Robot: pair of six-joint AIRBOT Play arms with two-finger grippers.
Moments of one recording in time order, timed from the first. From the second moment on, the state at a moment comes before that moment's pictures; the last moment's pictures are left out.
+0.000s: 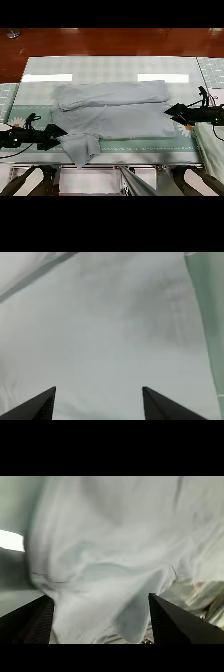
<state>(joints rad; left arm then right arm) 0.45 -1.00 0.32 0.88 -1.26 -1.35 -0.41 -1.07 0.62 -0.83 1.16 1.24</state>
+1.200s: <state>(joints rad) 0.26 -0.99 0.27 0.75 -1.21 -1.25 -0.39 -1.24 0.61 -0.97 1.14 1.41</state>
